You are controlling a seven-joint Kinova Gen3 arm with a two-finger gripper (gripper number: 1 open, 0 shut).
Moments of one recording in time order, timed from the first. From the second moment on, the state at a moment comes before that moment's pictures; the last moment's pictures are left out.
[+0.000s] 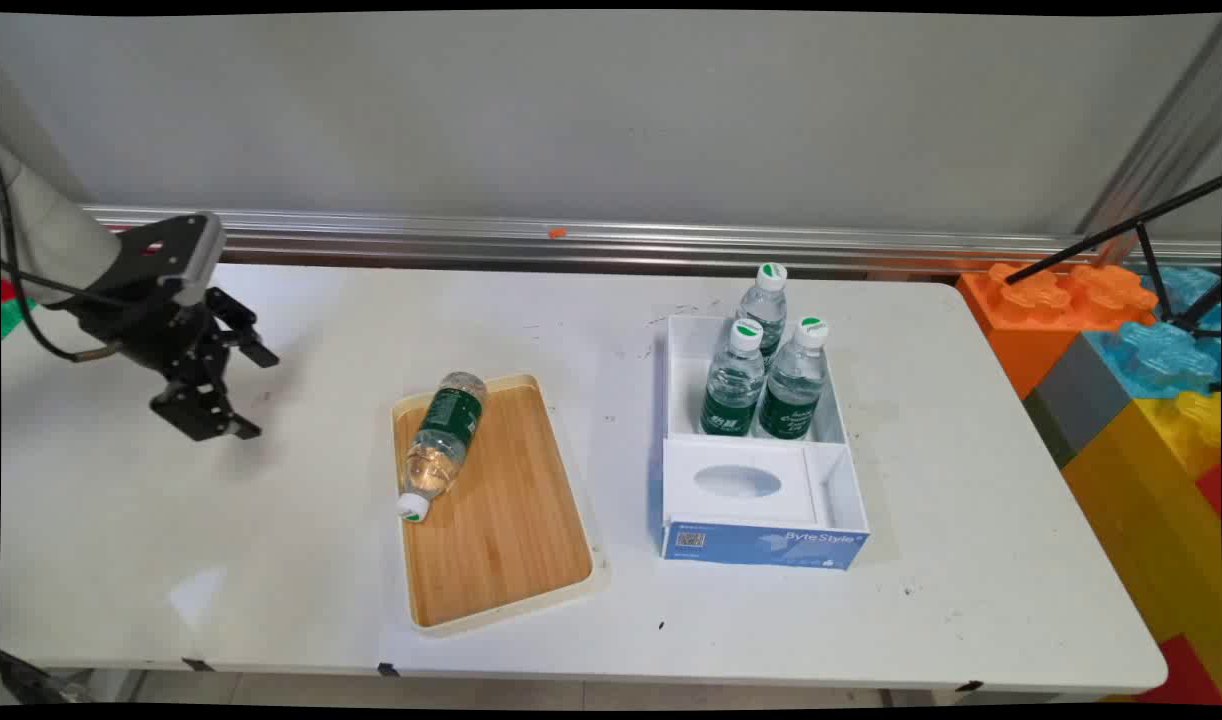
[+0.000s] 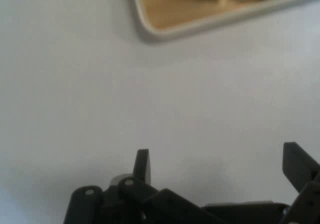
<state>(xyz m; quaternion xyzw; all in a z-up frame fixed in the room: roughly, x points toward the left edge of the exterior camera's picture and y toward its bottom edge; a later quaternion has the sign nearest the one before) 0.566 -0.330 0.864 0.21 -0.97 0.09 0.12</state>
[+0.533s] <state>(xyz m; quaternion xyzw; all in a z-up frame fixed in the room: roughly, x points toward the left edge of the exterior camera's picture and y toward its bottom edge) 0.498 -0.372 0.898 0.25 -0.92 0.09 0.28</state>
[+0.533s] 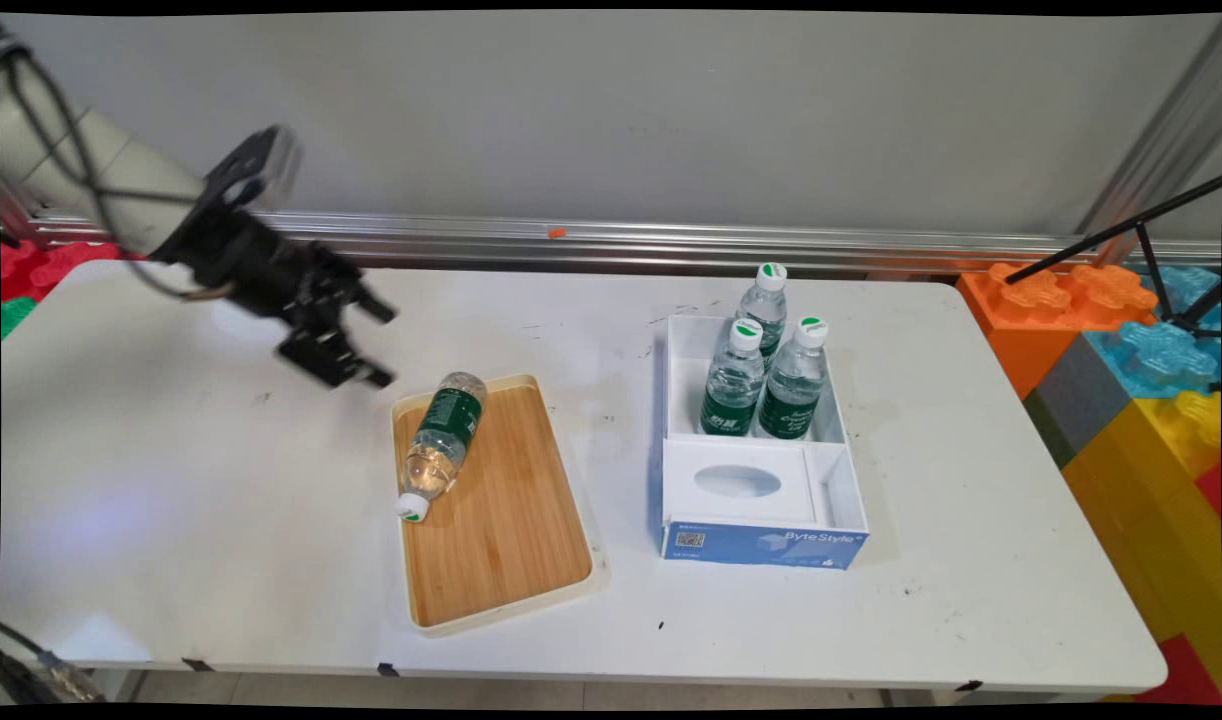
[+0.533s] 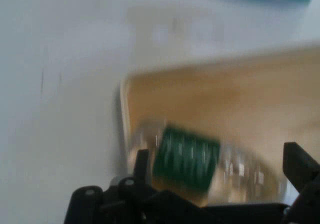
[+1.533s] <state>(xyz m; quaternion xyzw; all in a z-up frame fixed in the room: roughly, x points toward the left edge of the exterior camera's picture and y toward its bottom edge) 0.338 -0.489 0.866 0.18 -0.88 0.06 0.43</state>
